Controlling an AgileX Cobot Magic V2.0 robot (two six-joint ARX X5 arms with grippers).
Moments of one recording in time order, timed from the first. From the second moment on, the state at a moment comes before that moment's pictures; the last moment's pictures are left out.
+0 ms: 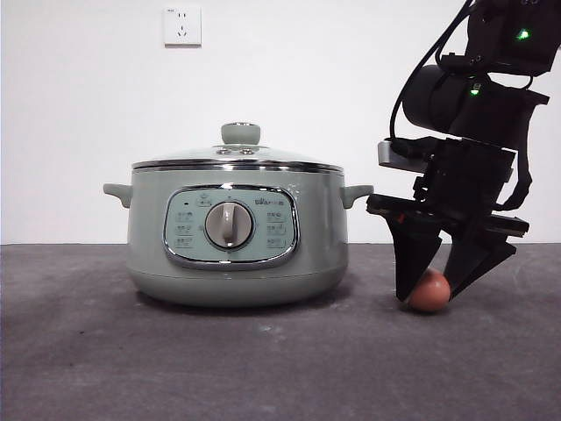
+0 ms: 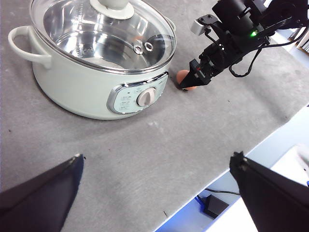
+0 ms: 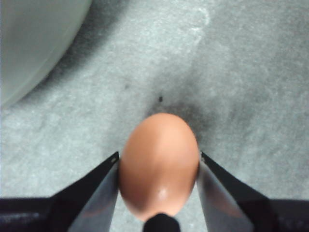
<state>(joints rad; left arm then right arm) -0.01 0.51 0.85 -0.99 0.66 0.09 0.38 1.77 1.08 -0.48 -0.10 0.05</state>
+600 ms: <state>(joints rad) -0.06 0.70 0.86 -0.70 0.63 0.05 0.38 1.38 1.08 -0.66 -0.10 0.02</state>
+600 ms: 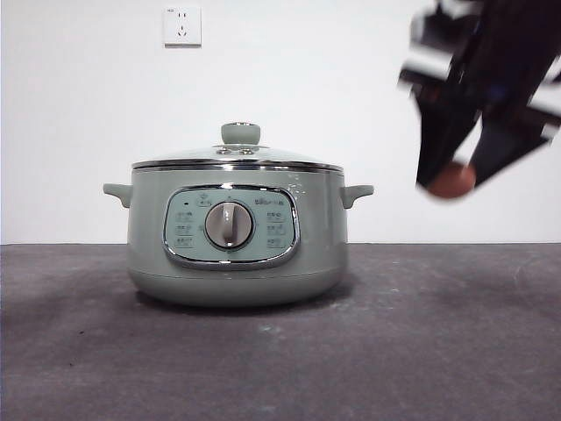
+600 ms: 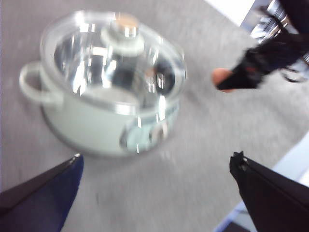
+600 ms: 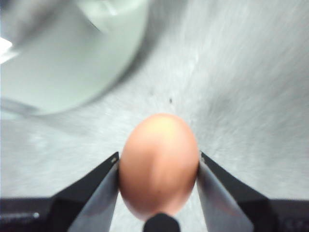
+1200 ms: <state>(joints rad) -0.41 1.44 1.38 -0.54 0.23 0.05 0.38 0.96 1.08 -0.83 -0.10 0.01</state>
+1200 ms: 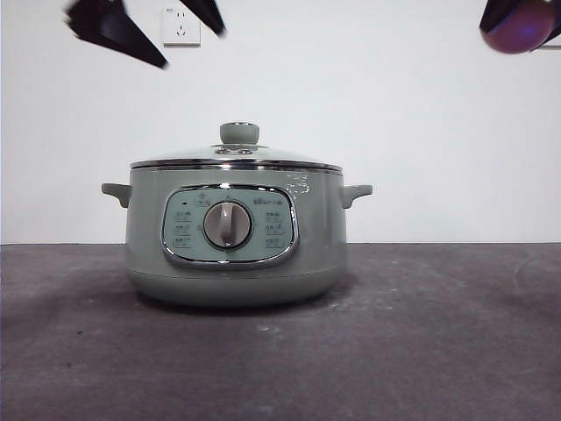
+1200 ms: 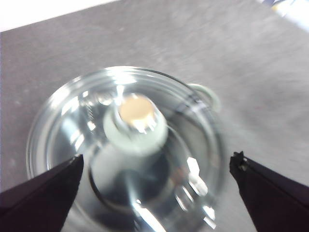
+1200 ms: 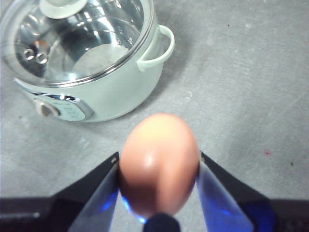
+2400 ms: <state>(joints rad) -0.46 1.76 1.51 -0.45 0.17 0.06 0.38 0.94 1.08 -0.85 -0.10 0.01</state>
